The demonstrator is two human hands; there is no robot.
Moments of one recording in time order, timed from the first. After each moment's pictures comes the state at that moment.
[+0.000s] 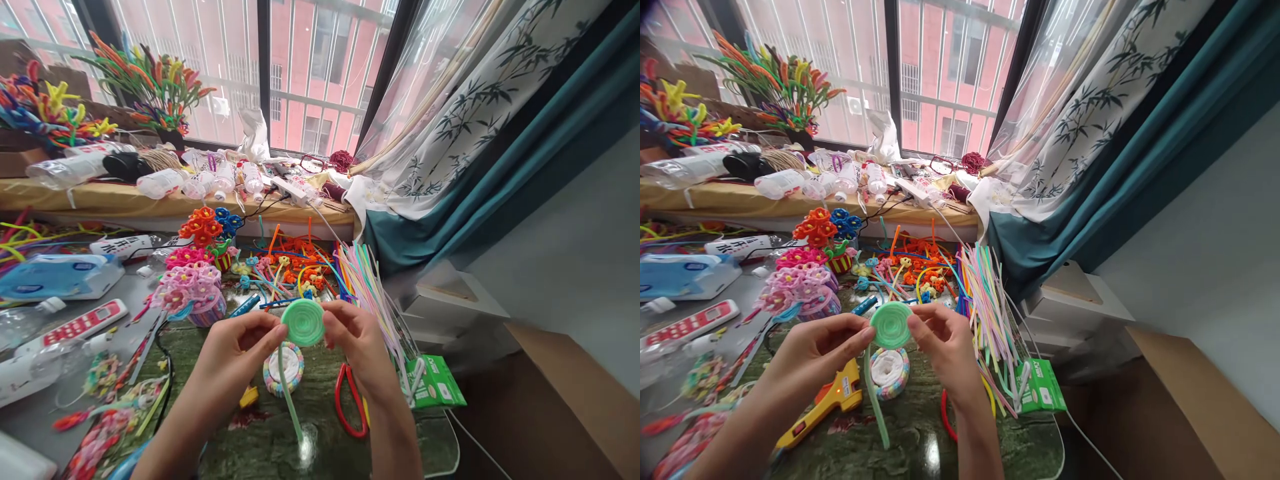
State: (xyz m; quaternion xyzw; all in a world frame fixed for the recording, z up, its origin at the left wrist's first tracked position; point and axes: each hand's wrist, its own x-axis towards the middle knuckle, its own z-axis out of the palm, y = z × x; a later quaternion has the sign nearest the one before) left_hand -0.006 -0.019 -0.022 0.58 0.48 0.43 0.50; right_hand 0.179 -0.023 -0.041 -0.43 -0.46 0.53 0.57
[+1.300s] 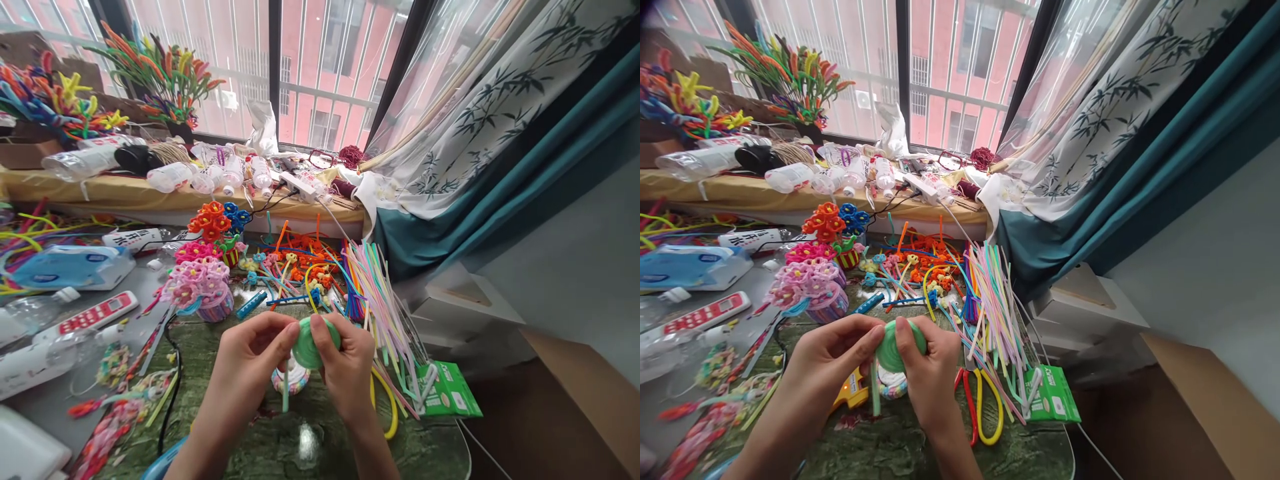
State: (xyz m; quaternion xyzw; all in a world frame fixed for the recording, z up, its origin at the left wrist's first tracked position) left_hand 0.006 -0.031 -0.020 0.50 0.50 0.47 0.52; right_hand 0.139 -0.029 -0.054 -0.48 -0.52 0.38 0.60
